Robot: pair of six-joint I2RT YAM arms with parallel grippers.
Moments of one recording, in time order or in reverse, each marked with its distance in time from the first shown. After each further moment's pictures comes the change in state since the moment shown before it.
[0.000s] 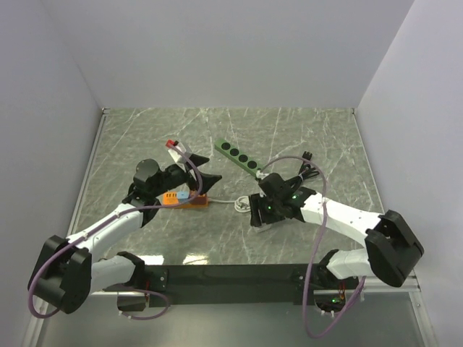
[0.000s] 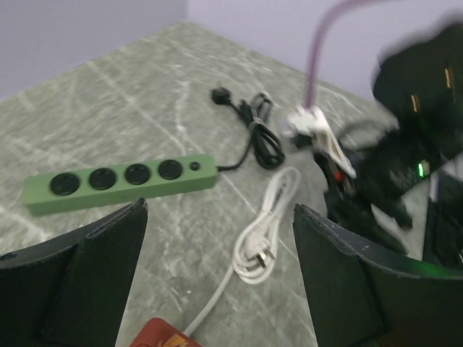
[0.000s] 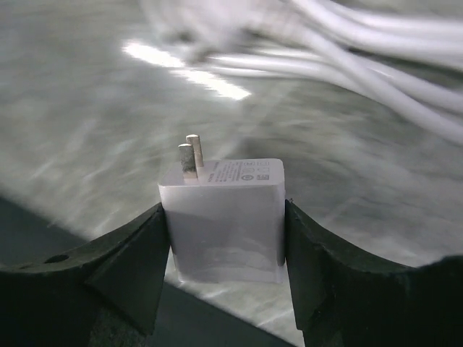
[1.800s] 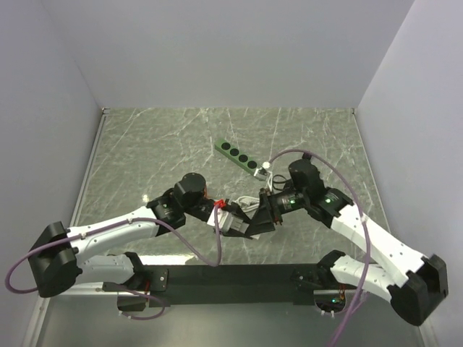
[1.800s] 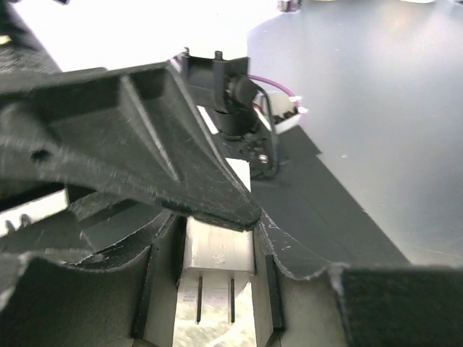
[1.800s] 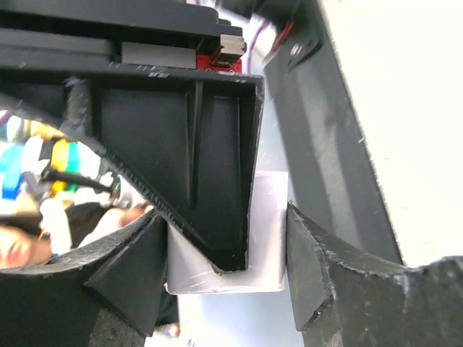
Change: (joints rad) left arm -0.529 0.029 0.185 -0.386 0.416 0.610; right arm -0.110 -0.292 0.085 0.058 -1.028 -0.032
